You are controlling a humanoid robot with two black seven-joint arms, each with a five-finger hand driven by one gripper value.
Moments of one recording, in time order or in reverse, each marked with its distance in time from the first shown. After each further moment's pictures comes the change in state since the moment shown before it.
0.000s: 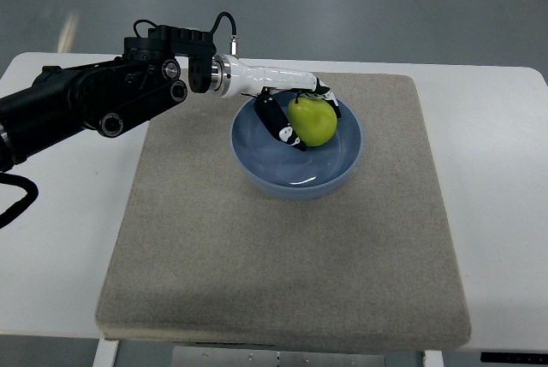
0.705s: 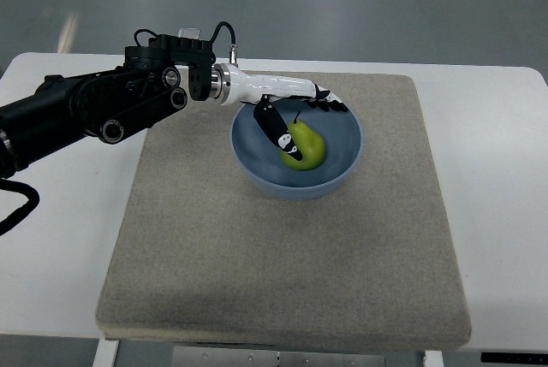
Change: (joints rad) left arm 0.020 -0.003 -0.007 -0.001 -0.013 -0.003 -0.003; right arm 0.000 0.000 0.000 0.000 0.000 0.000 0.000
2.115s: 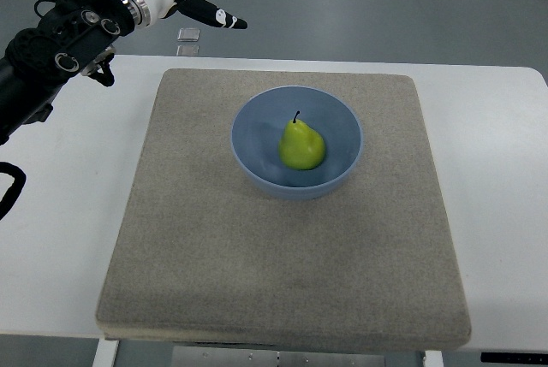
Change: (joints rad) left arm -0.028 0.009 -0.120 0.425 -0.478 0.219 0.004; right arm 0.000 0.000 0.000 0.000 0.000 0.000 0.000
